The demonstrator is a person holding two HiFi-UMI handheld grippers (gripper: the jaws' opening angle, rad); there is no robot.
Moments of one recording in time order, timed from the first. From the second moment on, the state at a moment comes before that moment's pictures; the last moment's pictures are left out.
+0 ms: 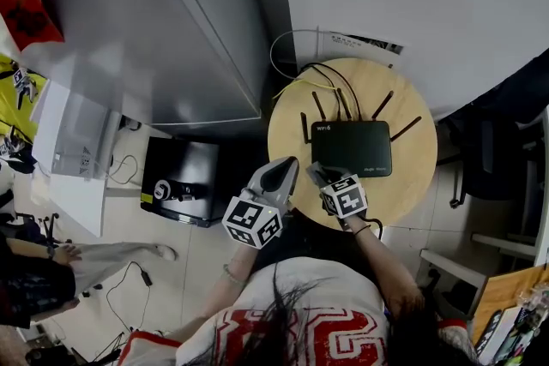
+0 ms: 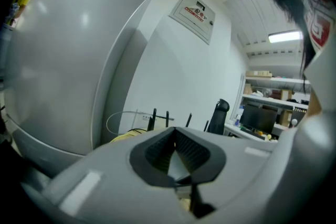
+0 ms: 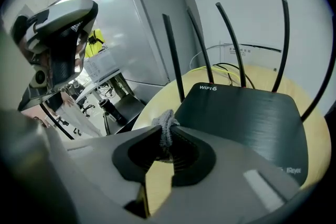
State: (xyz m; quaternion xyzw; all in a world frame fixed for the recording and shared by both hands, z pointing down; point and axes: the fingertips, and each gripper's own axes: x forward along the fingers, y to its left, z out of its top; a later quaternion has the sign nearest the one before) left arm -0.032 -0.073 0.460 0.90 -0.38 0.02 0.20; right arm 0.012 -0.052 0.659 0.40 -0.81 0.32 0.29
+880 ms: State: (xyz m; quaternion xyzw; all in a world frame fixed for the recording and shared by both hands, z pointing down) left arm 0.010 -0.074 0.462 0.92 -0.34 0.03 0.21; right arm 0.210 -0.021 0.665 0.58 -0.69 0.38 0.21
